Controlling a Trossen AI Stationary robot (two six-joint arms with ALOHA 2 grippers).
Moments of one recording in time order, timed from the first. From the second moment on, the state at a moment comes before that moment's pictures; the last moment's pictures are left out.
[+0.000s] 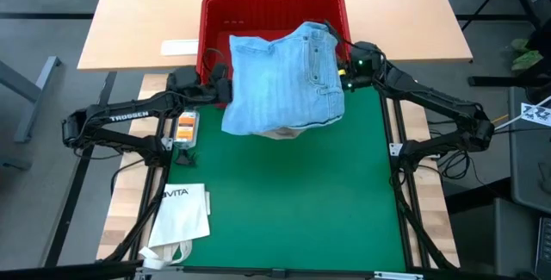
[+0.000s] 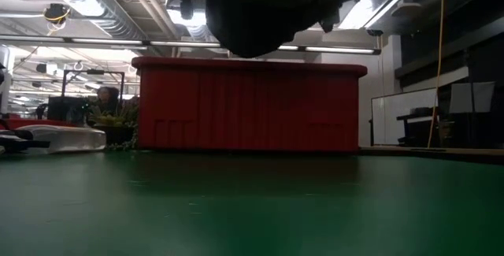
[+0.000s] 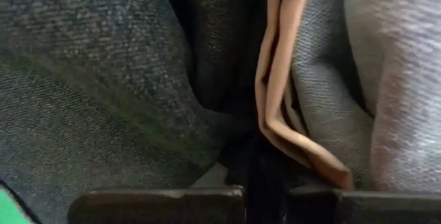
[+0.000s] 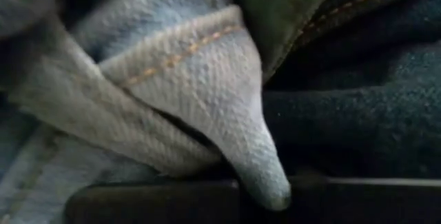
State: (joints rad) left arm 0.40 1.12 0.84 0.37 0.23 -1.09; right arm -0.52 1.30 1.19 -0.19 -0.59 0.24
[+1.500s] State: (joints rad) left arm 0.91 1.38 0.98 0.41 0.38 -1.11; right arm -0.82 1.84 1.64 -0.06 -0.74 0.36
